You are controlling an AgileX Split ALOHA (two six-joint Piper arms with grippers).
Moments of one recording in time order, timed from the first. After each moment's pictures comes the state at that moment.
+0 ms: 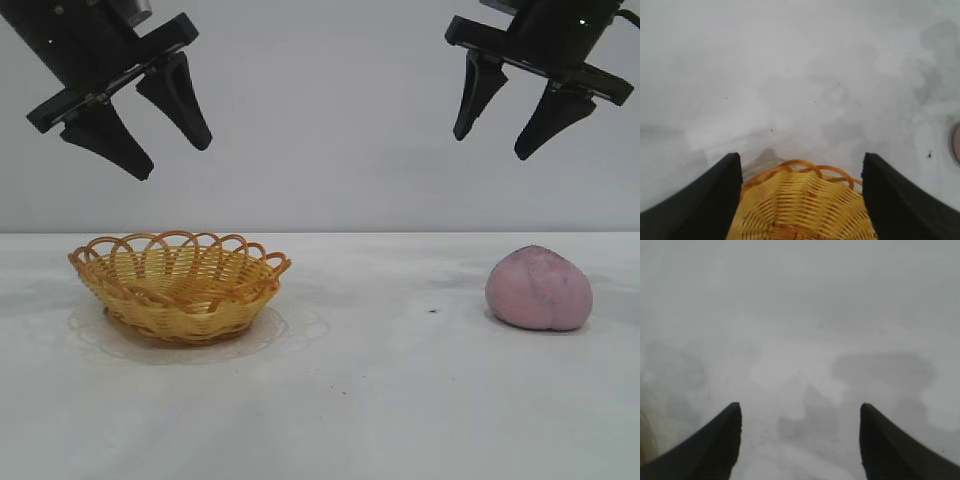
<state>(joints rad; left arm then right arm) -0.18 1.89 -1.26 -0.87 0.57 0.71 0.17 1.93 -1.42 0.53 0.67 -0.28</state>
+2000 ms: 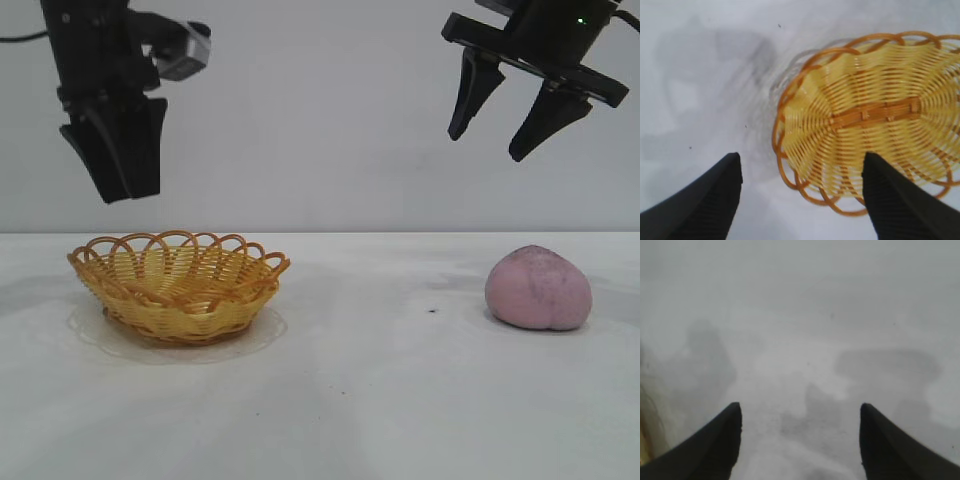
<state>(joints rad) -0.24 2.23 -1.77 -0.21 1.17 0.68 0.17 1.93 -1.42 0.53 0.71 -0.33</state>
